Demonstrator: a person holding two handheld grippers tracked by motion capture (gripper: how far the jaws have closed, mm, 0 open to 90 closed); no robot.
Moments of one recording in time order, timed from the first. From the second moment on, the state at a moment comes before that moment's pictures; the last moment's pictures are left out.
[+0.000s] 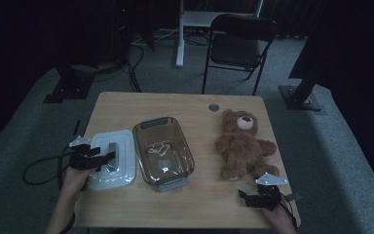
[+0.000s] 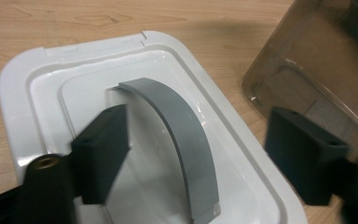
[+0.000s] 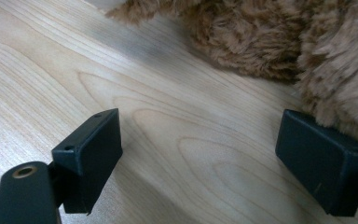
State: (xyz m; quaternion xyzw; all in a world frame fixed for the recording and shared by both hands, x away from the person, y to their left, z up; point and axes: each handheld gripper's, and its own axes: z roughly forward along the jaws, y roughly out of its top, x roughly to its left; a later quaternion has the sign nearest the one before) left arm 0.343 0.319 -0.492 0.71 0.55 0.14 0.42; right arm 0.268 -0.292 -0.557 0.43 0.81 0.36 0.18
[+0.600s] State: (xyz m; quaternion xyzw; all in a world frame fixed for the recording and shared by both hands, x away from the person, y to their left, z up) left arm 0.296 0.317 -0.470 0.73 0.51 0.17 0.42; right arm 0.268 -0.292 -0.557 0.43 0.81 0.36 0.18
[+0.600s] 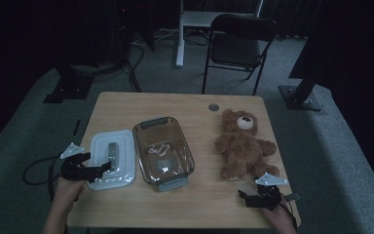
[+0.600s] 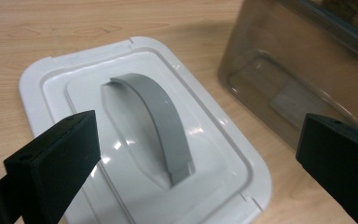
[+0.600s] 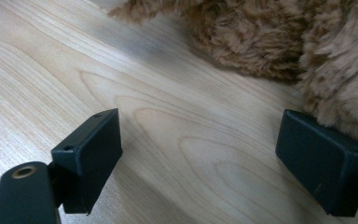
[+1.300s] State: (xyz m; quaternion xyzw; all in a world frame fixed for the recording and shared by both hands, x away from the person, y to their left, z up) left arm 0.250 0.327 -0.504 0.72 0.52 0.22 0.40; right arm 0.268 -0.292 -0.557 0.43 0.81 0.36 0.18
